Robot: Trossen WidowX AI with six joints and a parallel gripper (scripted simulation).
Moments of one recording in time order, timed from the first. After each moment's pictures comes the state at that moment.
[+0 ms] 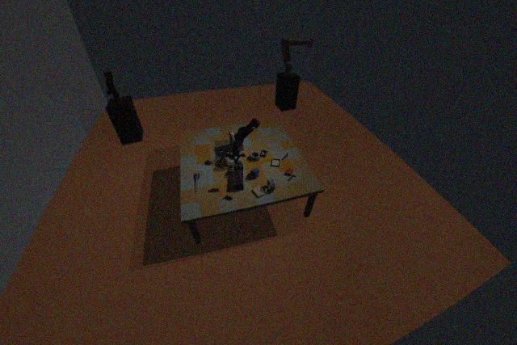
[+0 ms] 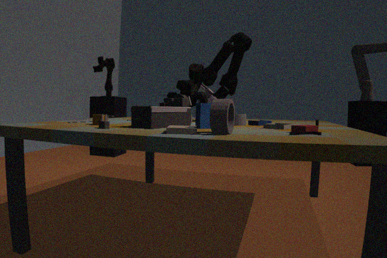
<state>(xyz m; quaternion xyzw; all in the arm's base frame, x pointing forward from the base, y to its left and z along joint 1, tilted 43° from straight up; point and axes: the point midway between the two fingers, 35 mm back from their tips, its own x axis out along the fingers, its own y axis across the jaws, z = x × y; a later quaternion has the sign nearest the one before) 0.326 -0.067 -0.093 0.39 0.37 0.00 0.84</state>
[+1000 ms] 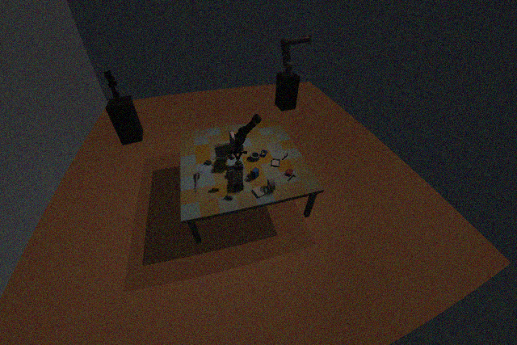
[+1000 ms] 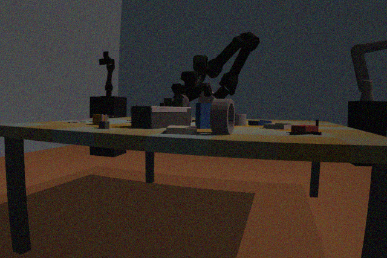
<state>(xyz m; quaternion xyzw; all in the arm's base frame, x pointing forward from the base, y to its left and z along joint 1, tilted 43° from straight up) 0.330 -0.079 -0.051 0.39 0.37 -0.01 0.84</state>
